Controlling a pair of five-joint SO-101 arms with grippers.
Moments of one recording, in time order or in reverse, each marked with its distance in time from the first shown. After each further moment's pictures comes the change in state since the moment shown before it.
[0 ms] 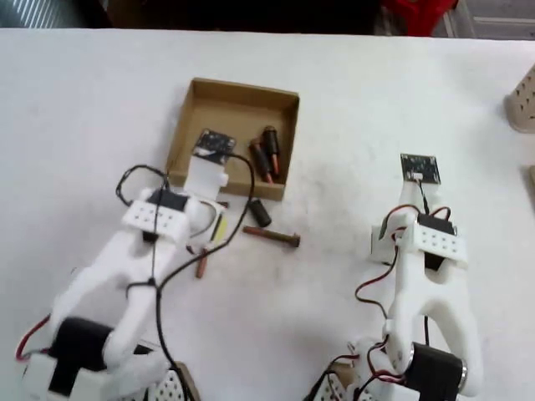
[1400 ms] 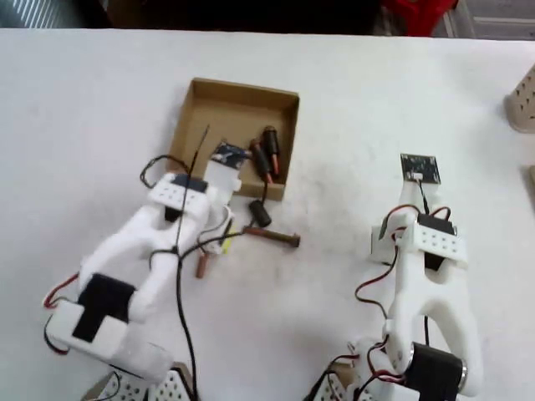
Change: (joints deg) left arm 2.5 16.0 -11.0 9.8 0.0; right arm 0.0 0.0 0.0 0.0 0.0
